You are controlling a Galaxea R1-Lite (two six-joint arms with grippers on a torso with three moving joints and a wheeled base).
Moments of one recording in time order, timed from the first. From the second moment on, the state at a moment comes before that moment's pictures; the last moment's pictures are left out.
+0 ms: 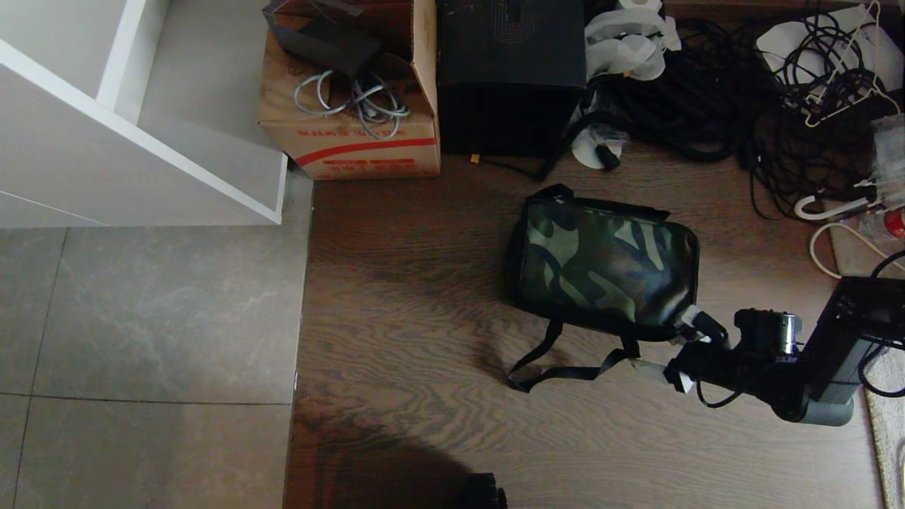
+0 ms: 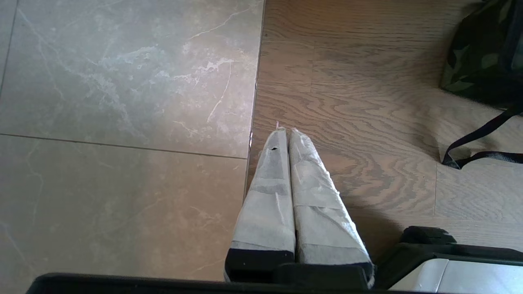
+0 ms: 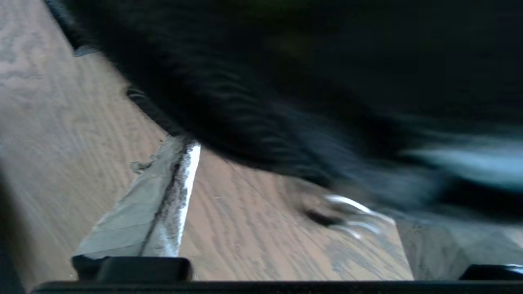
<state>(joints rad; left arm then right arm) 0.00 0.00 0.00 -0.02 0.02 -0.04 -0.20 2.47 -0.88 -1.05 0.71 -0.64</state>
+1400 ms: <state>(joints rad) 0.00 0.00 0.00 -0.02 0.02 -0.04 -0.27 2.46 -0.89 -1.07 0.74 -0.59</state>
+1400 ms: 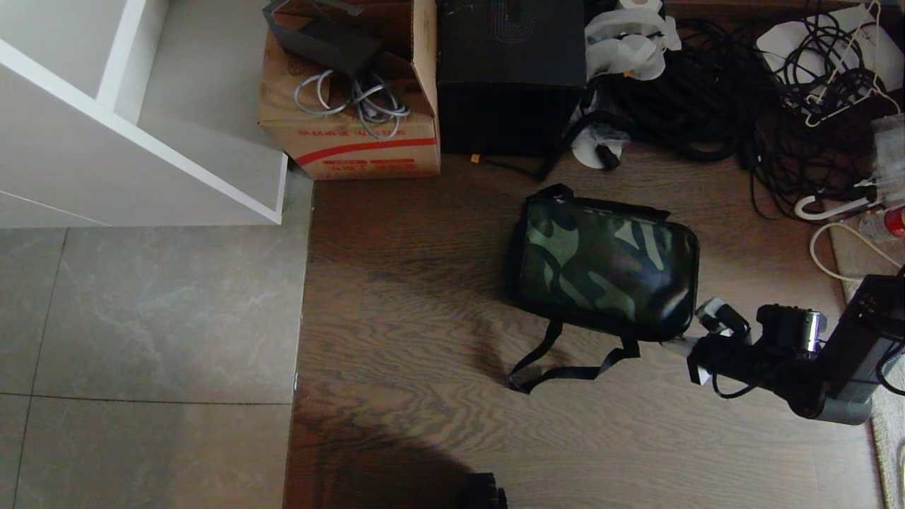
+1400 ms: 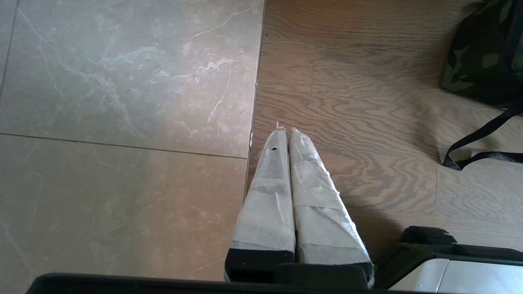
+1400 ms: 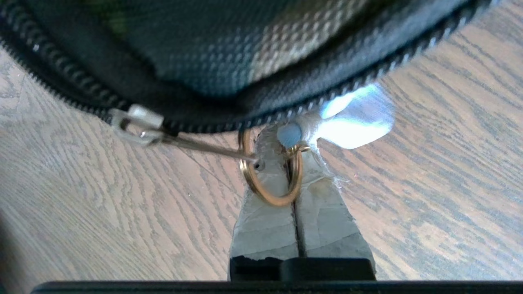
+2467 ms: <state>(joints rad) 0.00 0.00 0.00 -0.02 0.02 -0.04 -0.41 2.29 -0.94 -0.76 0.84 -0.63</state>
